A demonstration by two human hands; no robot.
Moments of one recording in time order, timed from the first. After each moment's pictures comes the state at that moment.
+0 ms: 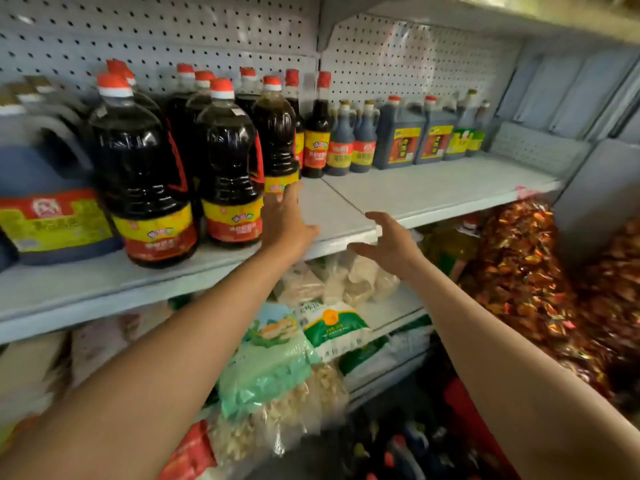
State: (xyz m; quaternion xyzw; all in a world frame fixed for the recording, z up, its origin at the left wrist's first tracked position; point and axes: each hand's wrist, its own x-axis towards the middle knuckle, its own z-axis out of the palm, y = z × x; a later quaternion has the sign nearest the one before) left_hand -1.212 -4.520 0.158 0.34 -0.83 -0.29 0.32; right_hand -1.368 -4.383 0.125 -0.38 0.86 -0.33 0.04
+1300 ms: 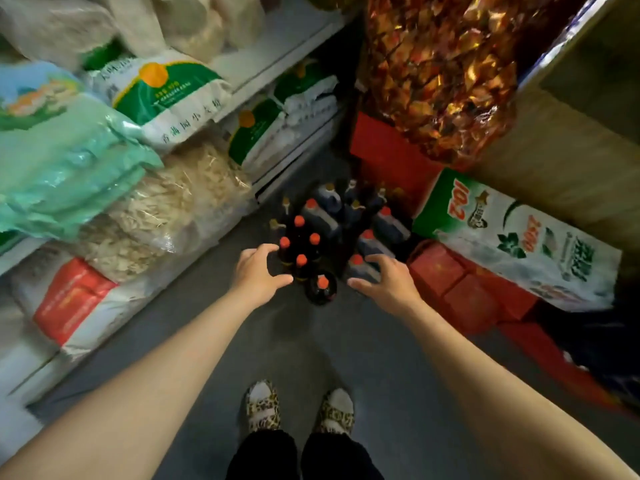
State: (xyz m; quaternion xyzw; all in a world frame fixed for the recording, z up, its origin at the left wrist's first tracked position) left_hand -1.156 -4.198 -0.303 0.31 -0.86 -0.35 -0.19; right_hand -1.250 -3.951 -0.325 -0.11 0.92 -0.25 0.29
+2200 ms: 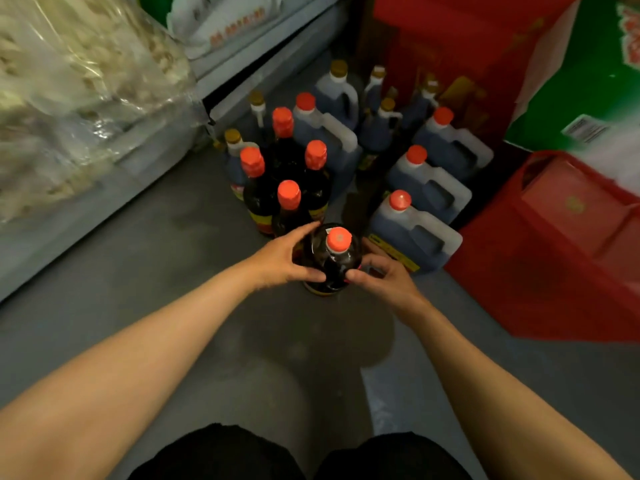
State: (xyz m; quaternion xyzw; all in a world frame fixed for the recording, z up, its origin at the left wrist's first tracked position) left_hand -1.211 -4.201 -0.752 0.08 -0.80 -0.54 -0.25; right_hand -1.253 -3.956 -0.762 -0.11 0.79 -0.52 0.31
